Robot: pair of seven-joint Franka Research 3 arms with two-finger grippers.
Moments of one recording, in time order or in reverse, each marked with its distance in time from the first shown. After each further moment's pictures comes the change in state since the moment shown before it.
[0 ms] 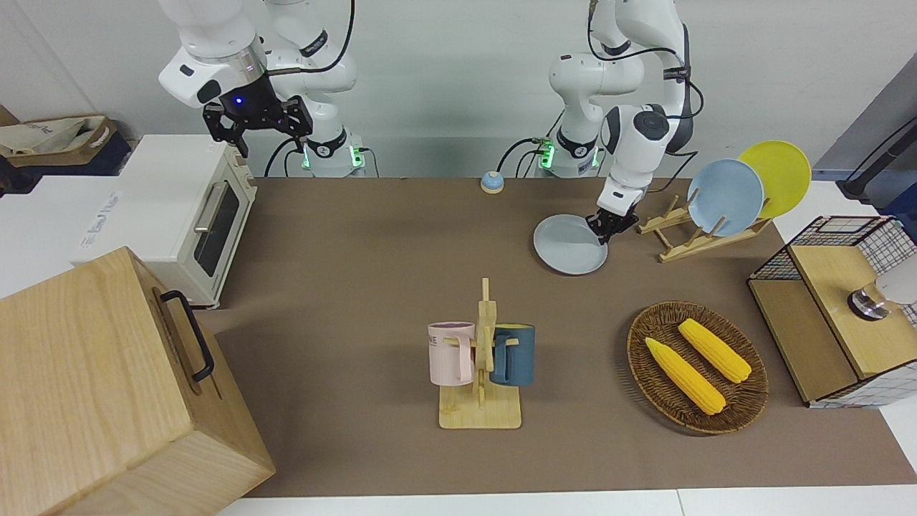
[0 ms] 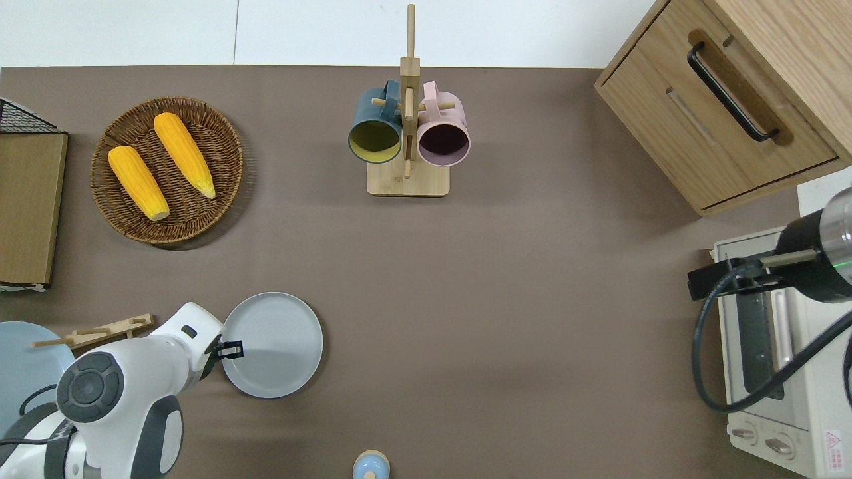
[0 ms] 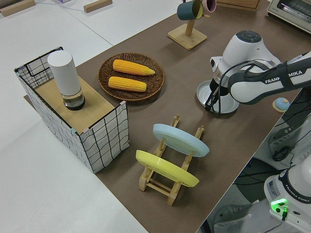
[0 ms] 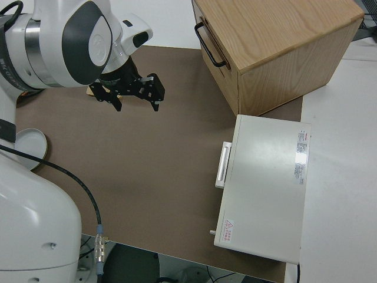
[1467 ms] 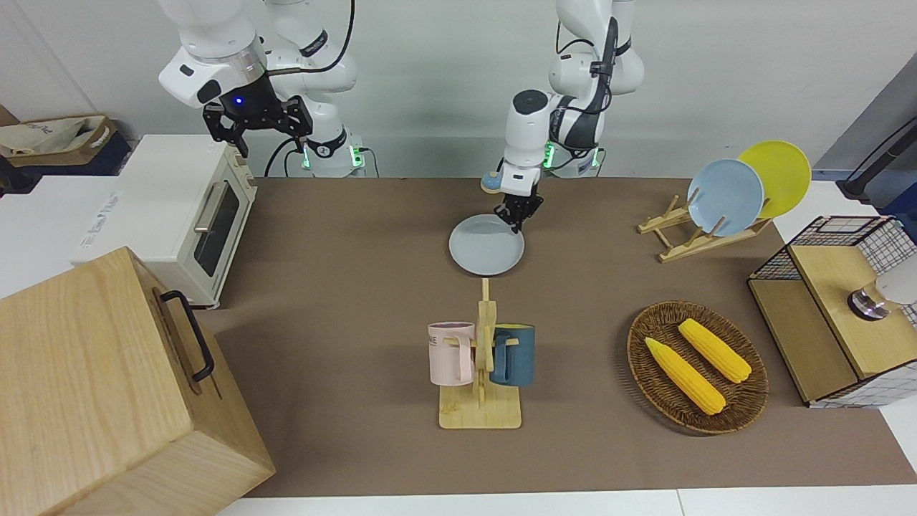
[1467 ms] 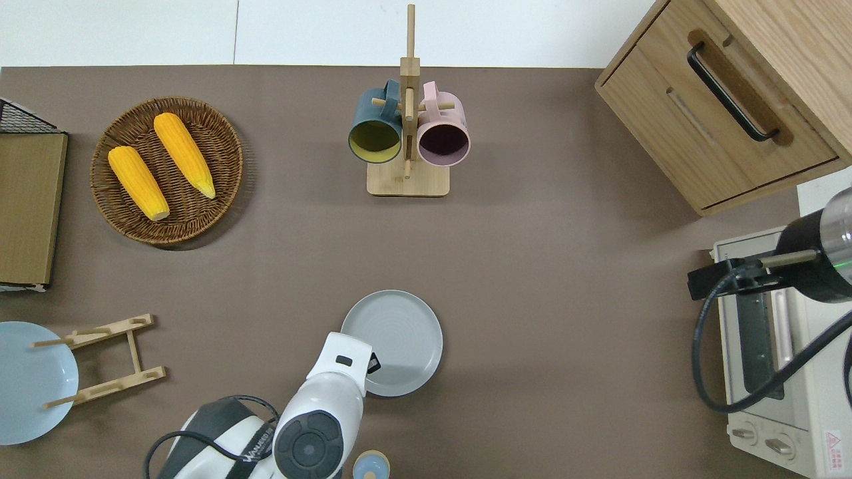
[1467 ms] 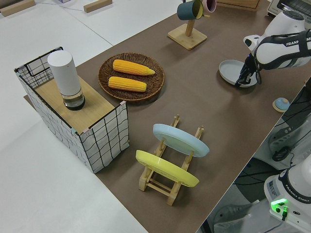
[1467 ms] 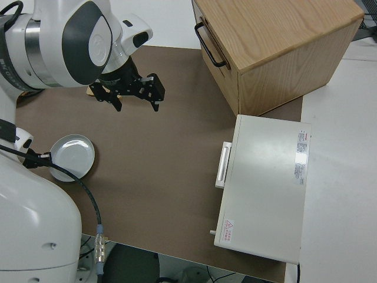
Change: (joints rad) left arm -0.010 0.028 -0.563 0.087 0.000 0.014 -0.885; right arm 0.000 0.000 0.000 0.000 0.000 0.000 0.000
